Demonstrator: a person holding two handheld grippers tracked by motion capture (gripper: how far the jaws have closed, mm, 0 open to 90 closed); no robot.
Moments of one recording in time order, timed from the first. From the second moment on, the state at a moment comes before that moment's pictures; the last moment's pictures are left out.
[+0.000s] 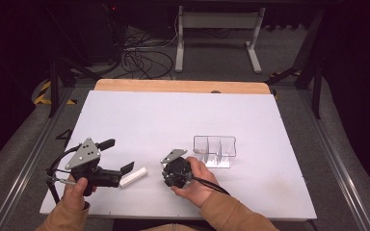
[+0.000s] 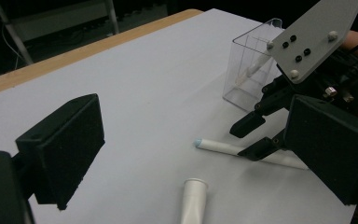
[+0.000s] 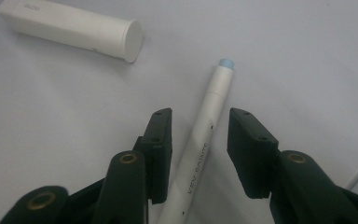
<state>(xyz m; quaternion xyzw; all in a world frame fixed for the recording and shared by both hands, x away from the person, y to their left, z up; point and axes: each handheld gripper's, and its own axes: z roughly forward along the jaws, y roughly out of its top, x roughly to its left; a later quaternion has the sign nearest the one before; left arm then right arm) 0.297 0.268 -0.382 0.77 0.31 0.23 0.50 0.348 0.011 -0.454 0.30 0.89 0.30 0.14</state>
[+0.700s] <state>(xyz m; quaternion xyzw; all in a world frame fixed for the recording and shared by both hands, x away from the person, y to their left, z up) 0.298 0.267 -0.383 0.77 0.31 0.23 0.50 0.346 0.018 -0.464 0.37 0.87 0.30 0.14</state>
